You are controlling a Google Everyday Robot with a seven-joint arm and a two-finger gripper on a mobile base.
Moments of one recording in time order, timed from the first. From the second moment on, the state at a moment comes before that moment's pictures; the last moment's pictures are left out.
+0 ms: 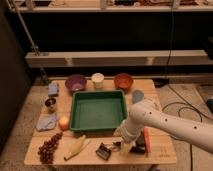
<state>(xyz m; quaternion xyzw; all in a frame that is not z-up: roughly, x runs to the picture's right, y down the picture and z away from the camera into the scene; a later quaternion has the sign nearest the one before) 0.071 0.268 0.722 -0.38 -0.20 -0.03 0.90</state>
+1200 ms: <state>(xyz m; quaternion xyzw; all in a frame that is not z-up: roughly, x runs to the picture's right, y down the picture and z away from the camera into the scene) 0.070 0.291 0.748 -0.38 -0.23 -0.07 0.89</state>
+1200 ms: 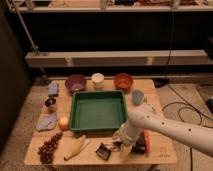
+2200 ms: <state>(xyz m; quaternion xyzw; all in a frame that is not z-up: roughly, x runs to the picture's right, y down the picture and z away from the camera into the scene) 0.074 0.298 0.767 -0.38 -0.23 -0.07 0.89</state>
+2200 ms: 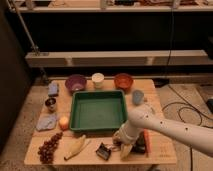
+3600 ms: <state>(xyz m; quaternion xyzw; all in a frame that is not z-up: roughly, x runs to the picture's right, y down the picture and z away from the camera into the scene) 0.072 0.307 0.773 -0.37 -0.22 -0.08 0.90</state>
